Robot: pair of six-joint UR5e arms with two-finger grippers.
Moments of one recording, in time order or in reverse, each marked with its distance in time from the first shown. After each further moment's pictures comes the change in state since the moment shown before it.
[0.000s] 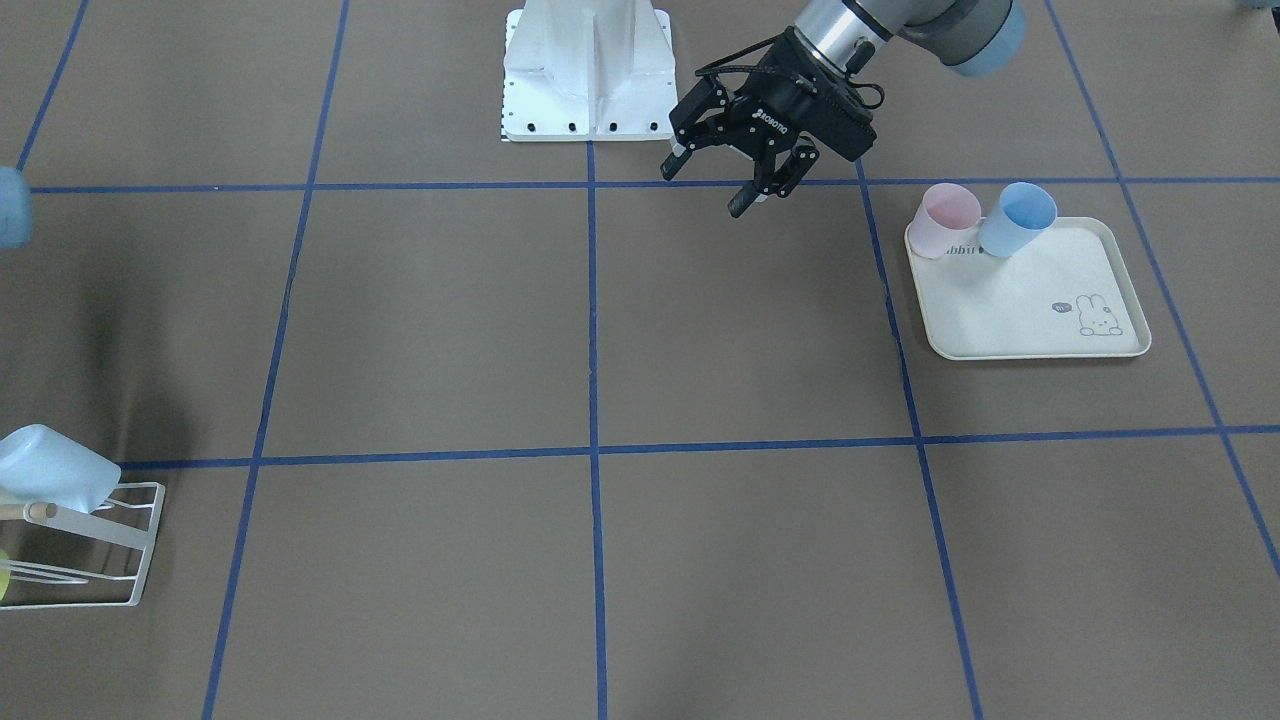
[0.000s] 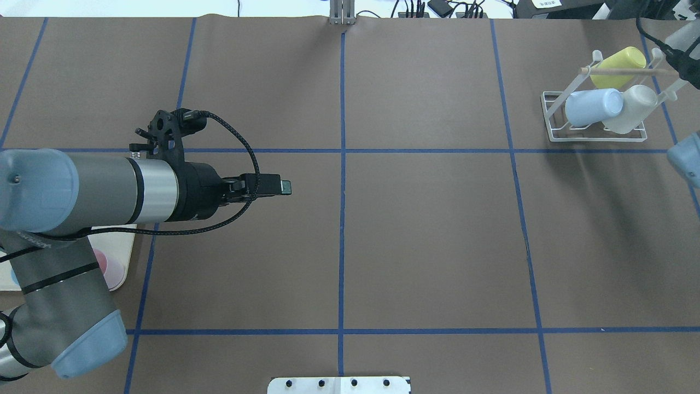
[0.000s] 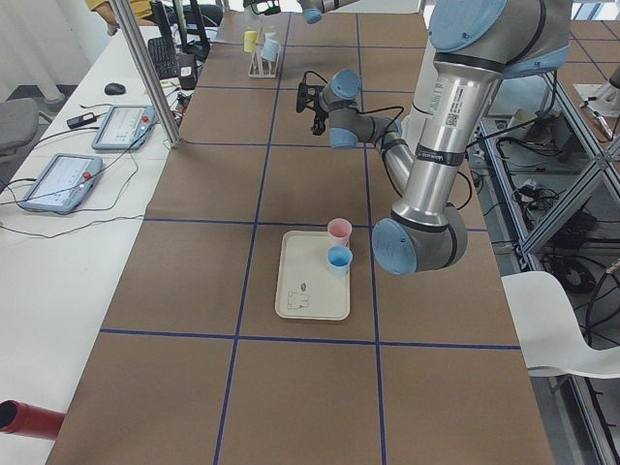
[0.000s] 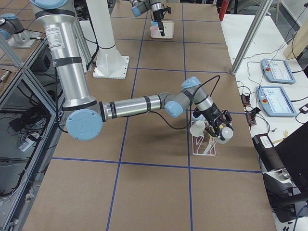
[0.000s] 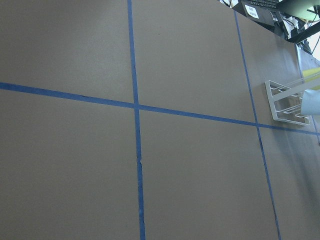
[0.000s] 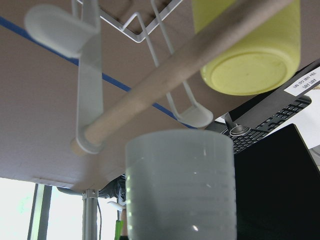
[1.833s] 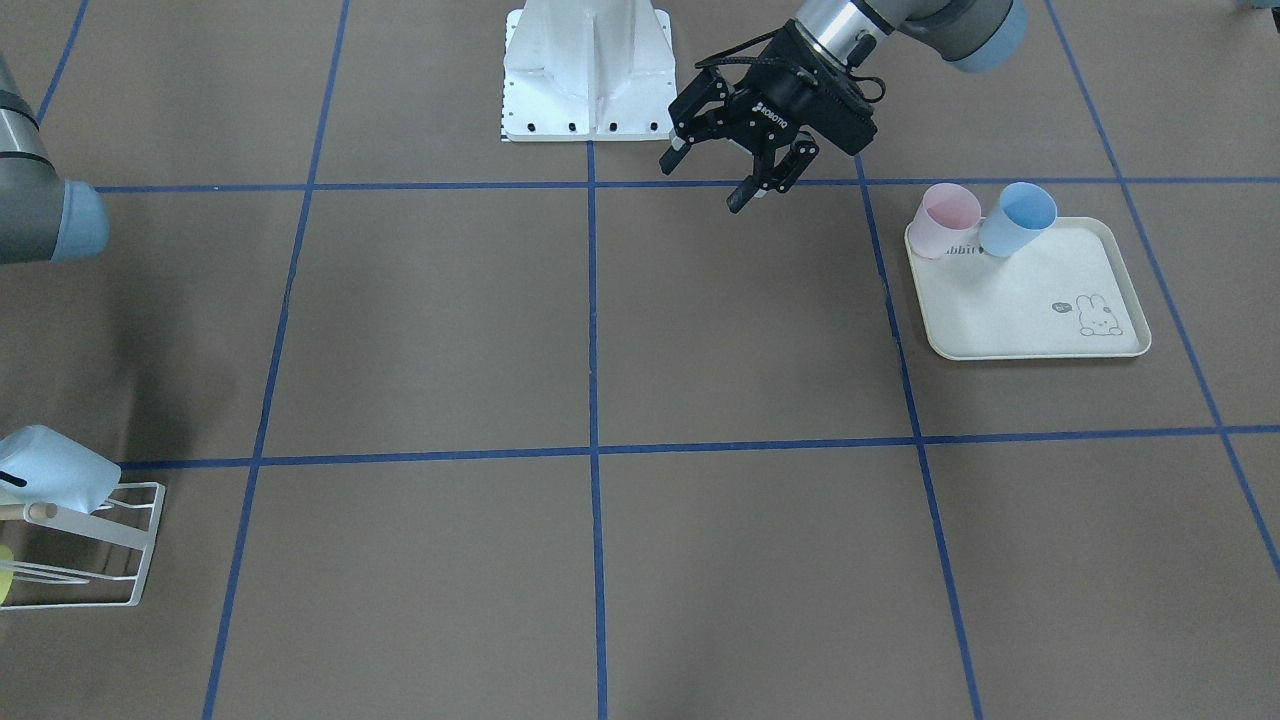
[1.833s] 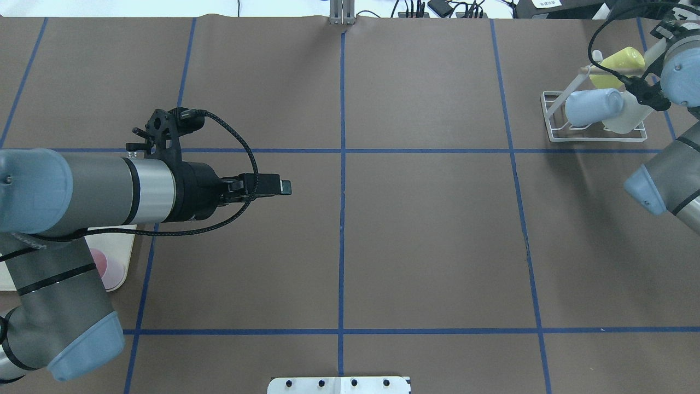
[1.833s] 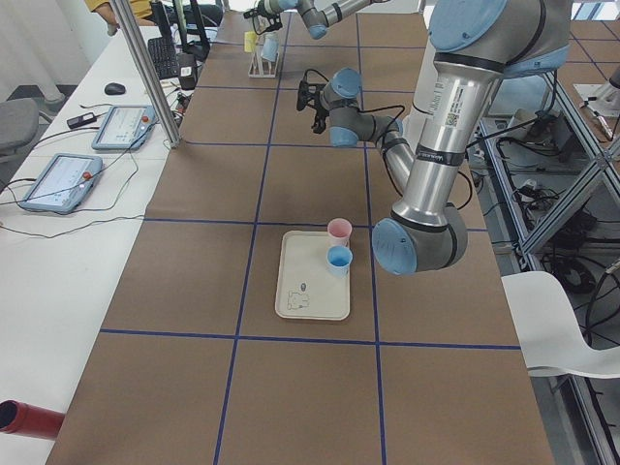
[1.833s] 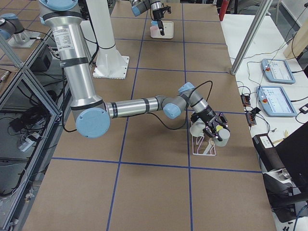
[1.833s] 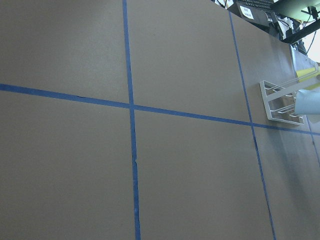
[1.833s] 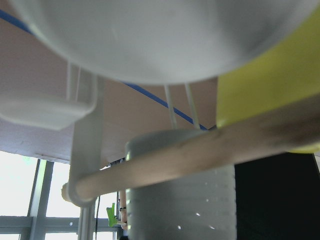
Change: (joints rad) left arm 0.000 0.000 -0.008 0.001 -0.001 0.000; right arm -0.119 0.005 -0.054 0.003 -0.221 -0.001
